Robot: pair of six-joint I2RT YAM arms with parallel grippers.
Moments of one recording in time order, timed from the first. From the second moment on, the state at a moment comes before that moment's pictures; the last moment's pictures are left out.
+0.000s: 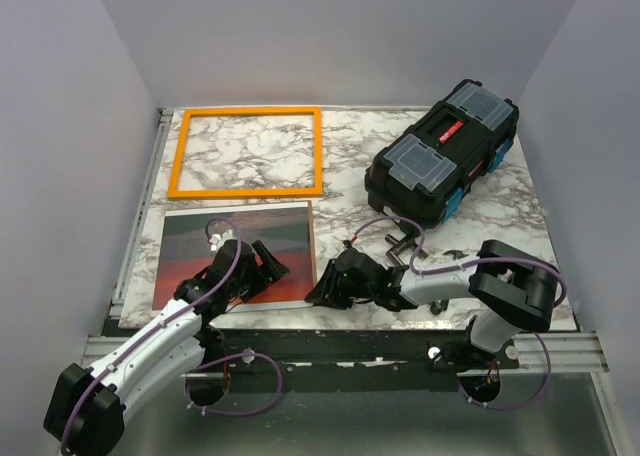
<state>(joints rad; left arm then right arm) -0.56 0.72 0.28 -0.34 -0.01 -1.07 1.12 1.62 0.60 0.30 -0.04 1.32</state>
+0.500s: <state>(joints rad) -0.56 0.72 0.28 -0.35 -0.01 -1.07 1.12 1.65 0.58 0.33 -0.04 1.48</state>
